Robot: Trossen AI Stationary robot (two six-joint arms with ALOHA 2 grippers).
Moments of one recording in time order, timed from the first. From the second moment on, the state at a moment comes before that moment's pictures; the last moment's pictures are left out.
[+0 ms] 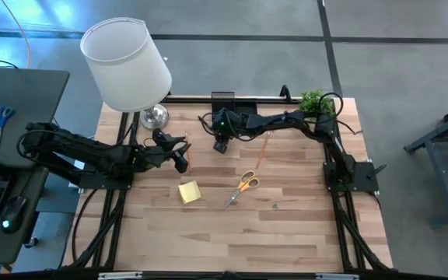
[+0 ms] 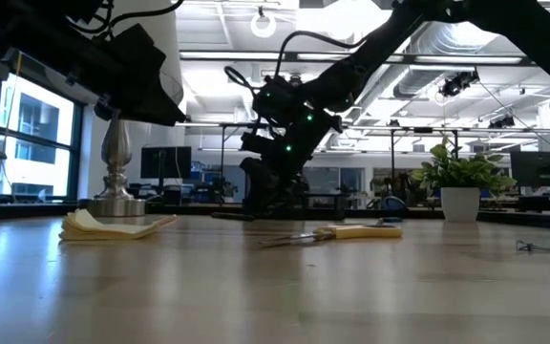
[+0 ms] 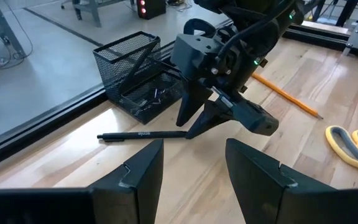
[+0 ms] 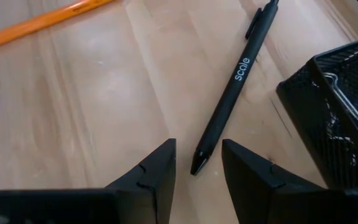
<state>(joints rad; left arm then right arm) 0.02 1.00 0.38 0.12 -0.74 -0.34 -0.33 2.18 1.46 -0.14 0.03 -0.02</state>
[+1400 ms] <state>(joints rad) 0.02 0.95 0.38 0.10 -0.74 -0.31 -0.33 2.23 1.57 -0.32 0.07 -0.02</state>
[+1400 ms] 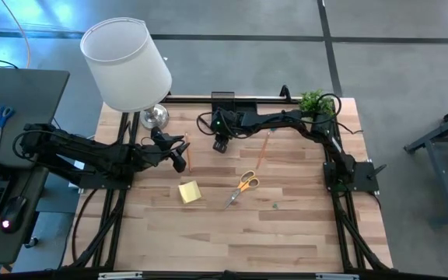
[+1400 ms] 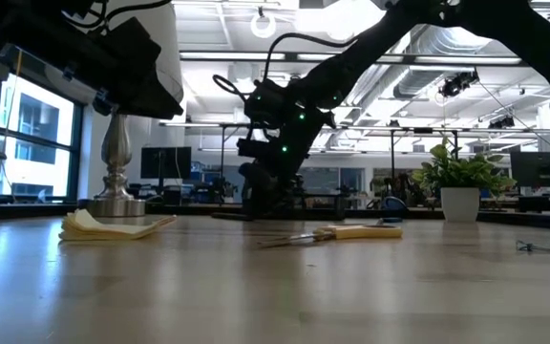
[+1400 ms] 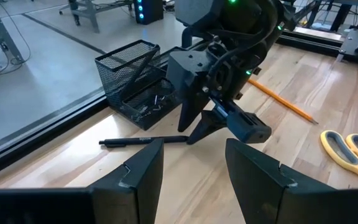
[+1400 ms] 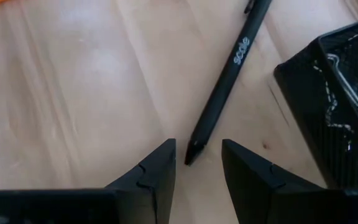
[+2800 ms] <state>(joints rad) 0.02 0.95 0.38 0.13 -0.71 -0.23 -0.28 2.28 1.69 -0.37 0.15 0.15</state>
